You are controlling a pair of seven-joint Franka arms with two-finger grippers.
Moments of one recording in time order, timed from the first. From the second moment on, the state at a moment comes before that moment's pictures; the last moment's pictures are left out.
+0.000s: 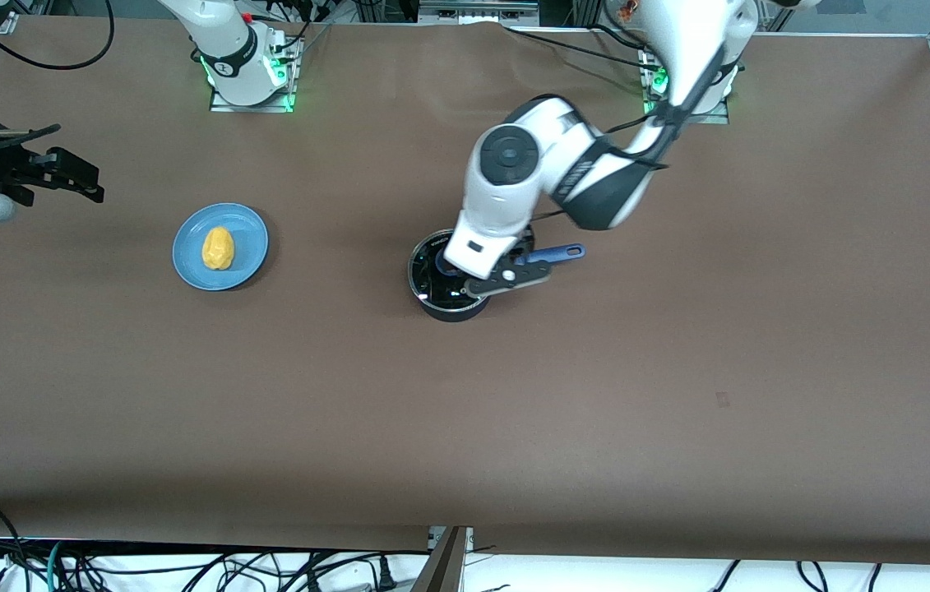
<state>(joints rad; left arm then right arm) -0.51 0.65 -0.30 -1.40 0.12 2.04 -1.11 -0.04 -0.01 0.05 -1.66 0.00 1.58 -0.06</state>
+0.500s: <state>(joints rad) -0.60 0.73 -0.29 -1.40 0.17 2.13 -1.20 -0.04 -0.01 0.04 -1.66 0.00 1.57 -0.06</state>
